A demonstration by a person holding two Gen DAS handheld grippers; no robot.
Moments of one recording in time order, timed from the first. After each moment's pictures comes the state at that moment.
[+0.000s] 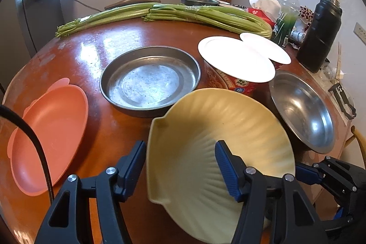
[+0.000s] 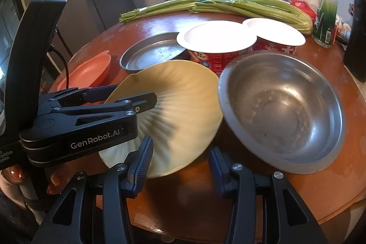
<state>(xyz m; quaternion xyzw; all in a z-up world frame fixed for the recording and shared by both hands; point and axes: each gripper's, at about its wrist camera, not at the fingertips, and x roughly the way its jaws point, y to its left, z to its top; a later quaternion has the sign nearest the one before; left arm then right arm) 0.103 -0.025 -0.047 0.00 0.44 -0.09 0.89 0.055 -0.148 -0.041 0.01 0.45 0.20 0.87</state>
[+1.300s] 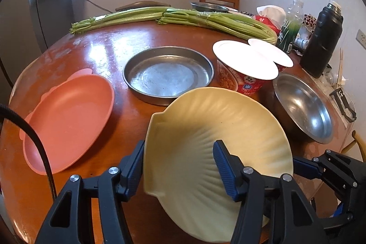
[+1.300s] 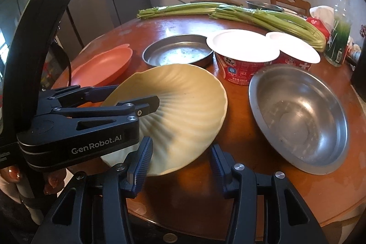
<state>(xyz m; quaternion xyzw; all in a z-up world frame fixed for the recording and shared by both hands) 0.078 -0.004 -0.041 -0.01 0.43 -0.07 0.90 0.044 -0.125 -0.036 -0.03 0.42 0.22 0.88</state>
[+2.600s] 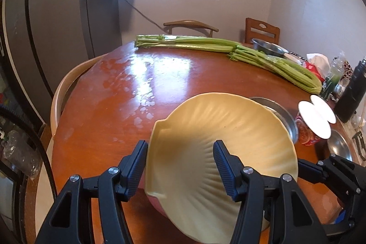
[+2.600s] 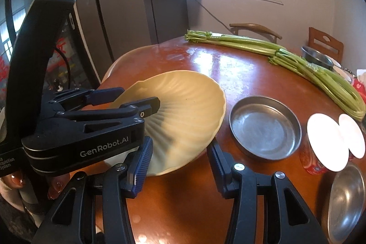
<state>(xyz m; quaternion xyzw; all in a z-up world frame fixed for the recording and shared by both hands) 0.101 0.161 0.004 -0.05 0.38 0.03 0.92 0.091 0.039 0.009 -0.07 0.37 0.30 0.88</state>
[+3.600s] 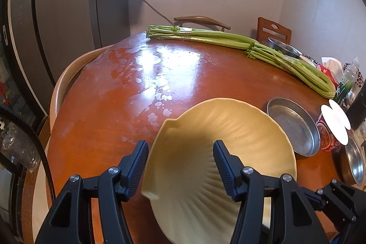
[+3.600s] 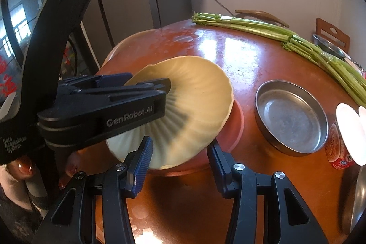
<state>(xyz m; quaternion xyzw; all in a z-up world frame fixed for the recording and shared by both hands) 0.118 0.188 -0.025 -0.07 0.39 0.05 0.92 0.099 0.067 -0.027 -0.08 0.41 0.30 0.86</state>
